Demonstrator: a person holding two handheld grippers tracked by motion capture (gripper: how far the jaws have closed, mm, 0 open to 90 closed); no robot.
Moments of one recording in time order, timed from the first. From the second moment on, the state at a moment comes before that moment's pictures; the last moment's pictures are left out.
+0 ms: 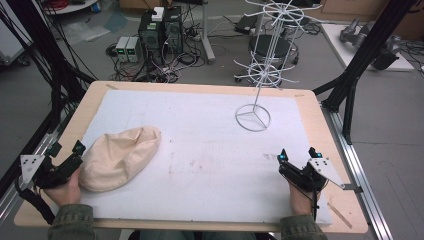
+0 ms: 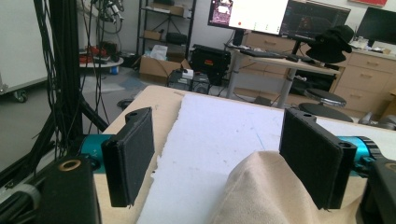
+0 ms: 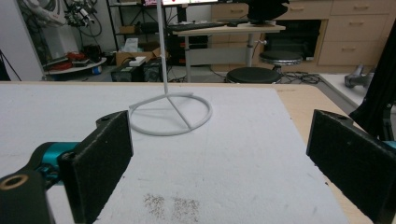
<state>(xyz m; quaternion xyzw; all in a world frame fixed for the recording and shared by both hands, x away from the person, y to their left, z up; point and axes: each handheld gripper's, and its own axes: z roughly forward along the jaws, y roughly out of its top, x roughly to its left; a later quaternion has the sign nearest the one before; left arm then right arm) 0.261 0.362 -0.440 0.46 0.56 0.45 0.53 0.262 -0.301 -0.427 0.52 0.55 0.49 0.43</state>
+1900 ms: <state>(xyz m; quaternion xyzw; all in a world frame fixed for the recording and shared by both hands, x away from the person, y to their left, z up) 0.274 0.355 -0.418 0.53 0.53 0.41 0.52 0.259 -0.295 -0.428 0.52 0.57 0.50 0.40</state>
